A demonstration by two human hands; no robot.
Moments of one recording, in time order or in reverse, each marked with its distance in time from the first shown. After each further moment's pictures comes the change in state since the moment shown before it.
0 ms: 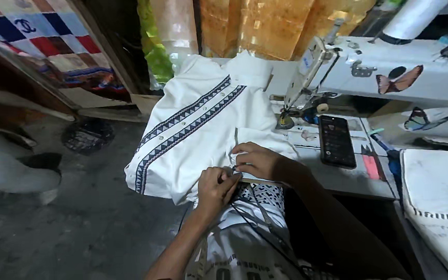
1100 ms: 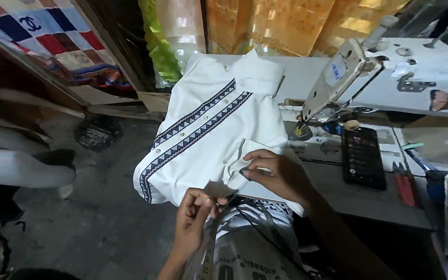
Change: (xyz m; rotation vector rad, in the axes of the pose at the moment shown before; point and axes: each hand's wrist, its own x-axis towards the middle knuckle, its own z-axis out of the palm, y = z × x) left_hand 0.013 0.007 -0.071 -0.994 -0.024 -0.601; right_hand 0.004 -0.008 -0.002 0.382 0.320 0.280
